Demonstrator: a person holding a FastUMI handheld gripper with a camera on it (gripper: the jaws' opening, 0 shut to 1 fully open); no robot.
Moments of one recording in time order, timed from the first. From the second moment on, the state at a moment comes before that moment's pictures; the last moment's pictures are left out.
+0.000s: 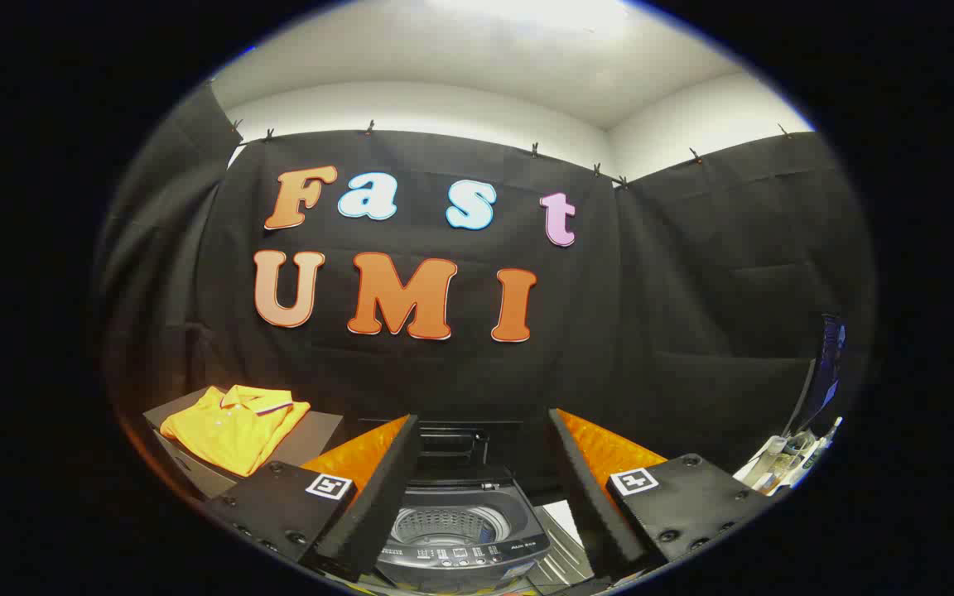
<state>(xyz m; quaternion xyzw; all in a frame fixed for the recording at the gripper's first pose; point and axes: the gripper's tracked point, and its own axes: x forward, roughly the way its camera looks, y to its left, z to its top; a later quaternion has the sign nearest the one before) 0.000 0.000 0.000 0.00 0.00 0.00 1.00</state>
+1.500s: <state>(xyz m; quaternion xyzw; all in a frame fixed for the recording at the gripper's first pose) -0.004 0.078 -0.009 0.08 0.01 0.05 1.00</state>
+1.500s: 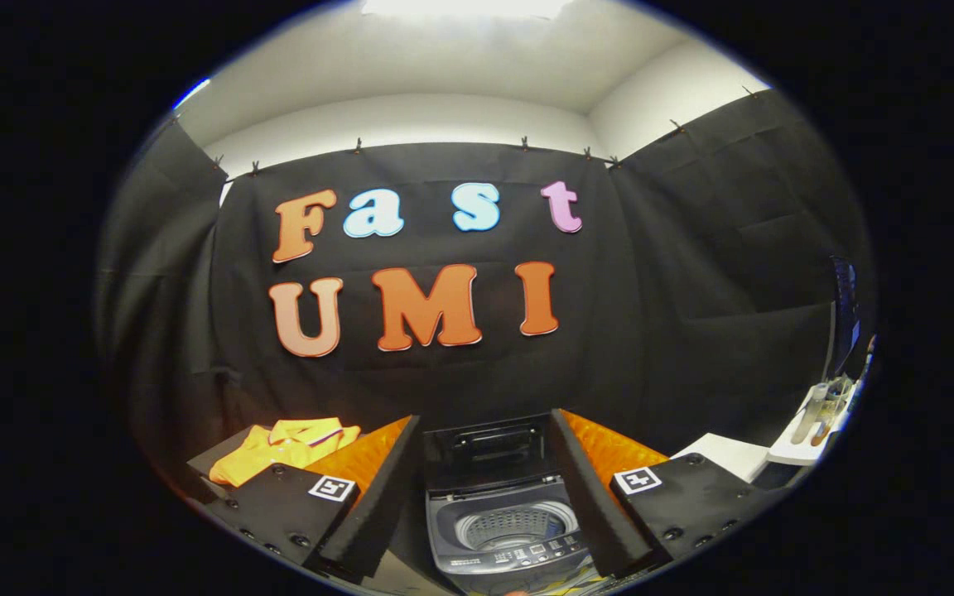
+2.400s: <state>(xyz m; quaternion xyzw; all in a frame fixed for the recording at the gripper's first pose) 0.106 0.348 -0.001 0.05 0.20 0.28 0.94</state>
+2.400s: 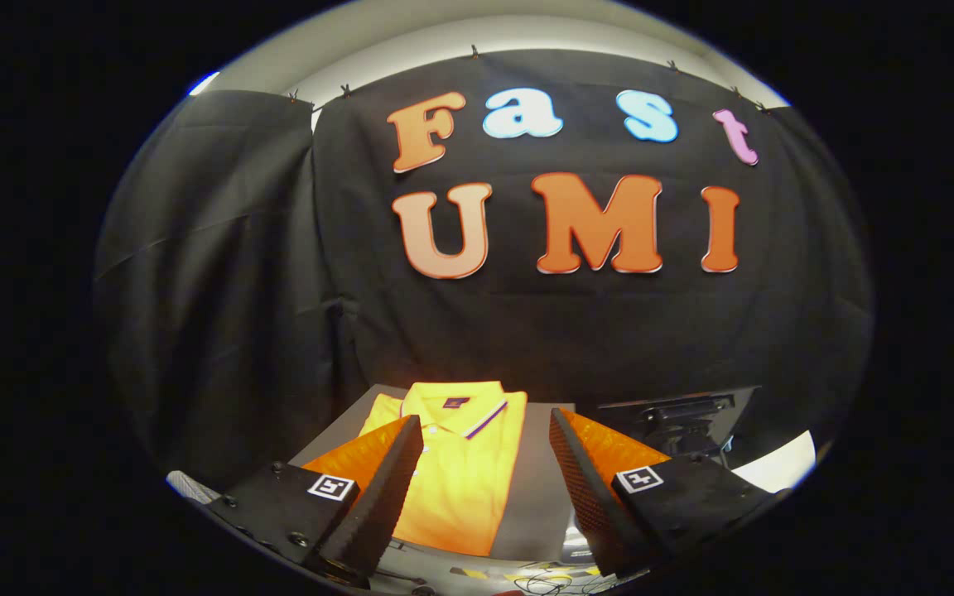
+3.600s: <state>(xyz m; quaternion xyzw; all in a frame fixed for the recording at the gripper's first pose) 0.118 0.455 -0.165 -0.11 0.54 0.31 0.78</state>
